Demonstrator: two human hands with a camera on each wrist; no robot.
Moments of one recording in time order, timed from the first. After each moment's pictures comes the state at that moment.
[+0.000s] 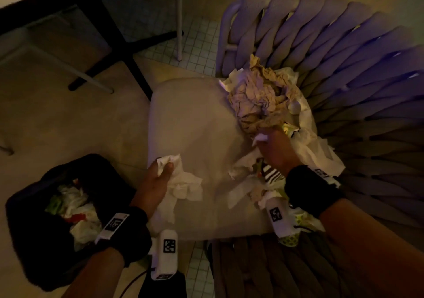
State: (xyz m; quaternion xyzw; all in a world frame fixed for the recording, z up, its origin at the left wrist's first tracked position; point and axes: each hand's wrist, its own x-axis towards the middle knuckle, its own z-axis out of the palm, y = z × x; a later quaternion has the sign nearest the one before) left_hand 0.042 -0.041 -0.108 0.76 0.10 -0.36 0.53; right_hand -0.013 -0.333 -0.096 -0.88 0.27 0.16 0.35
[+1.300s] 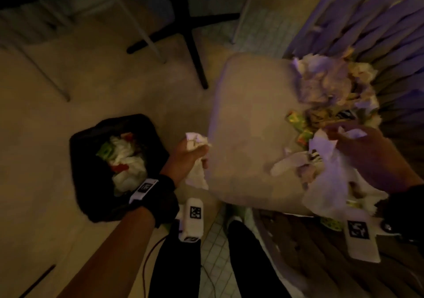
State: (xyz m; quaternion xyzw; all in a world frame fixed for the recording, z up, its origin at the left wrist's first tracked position) left_hand 0.026 0.065 -0.092 0.65 0.16 -0.38 0.64; right_hand -0.045 -0.265 0.012 -0.80 0.31 0.15 0.49
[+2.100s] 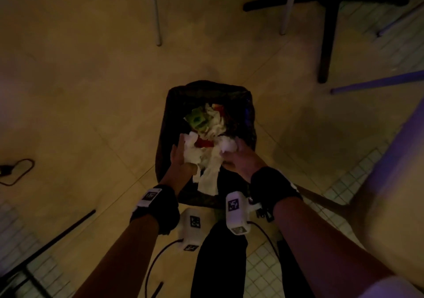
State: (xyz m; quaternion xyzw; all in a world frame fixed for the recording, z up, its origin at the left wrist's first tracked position) left_hand 0.001 0.404 -0.241 0.72 0.32 -0.34 0.52; right_hand 0.052 0.228 -0.255 -0.59 0.30 0.48 0.58
